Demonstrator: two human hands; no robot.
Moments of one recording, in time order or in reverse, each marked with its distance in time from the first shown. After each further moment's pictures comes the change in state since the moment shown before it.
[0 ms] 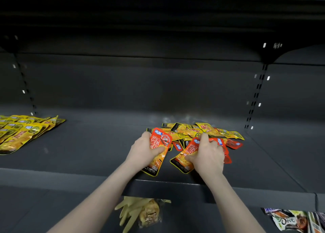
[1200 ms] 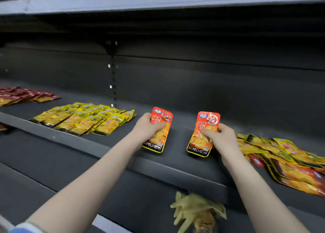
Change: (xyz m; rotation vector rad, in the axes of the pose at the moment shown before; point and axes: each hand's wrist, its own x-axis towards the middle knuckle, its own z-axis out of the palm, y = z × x) left_hand -0.015 -0.117 -0.166 -0.429 0.237 -0.209; right_hand -0.014 -0.166 0.009 1.118 -0.265 -0.130
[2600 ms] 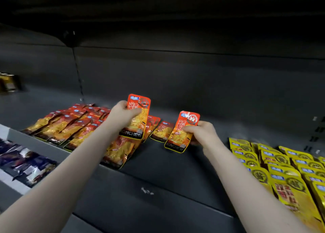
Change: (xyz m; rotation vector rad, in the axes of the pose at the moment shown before) left_hand 0.344 -0.269 -0.664 0.004 0.149 -0.070; right_hand 0.098 -0.141 0.782 0.057 -0.188 0.179
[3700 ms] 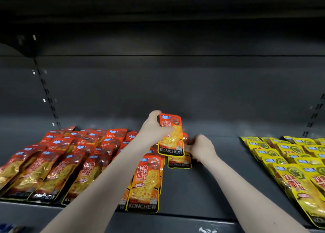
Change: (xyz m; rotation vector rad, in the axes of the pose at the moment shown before) left_hand 0.080 -0.022 0.016 0.032 -0.489 0.152; right_hand 0.051 0.032 0.078 -0.593 0.279 0.155
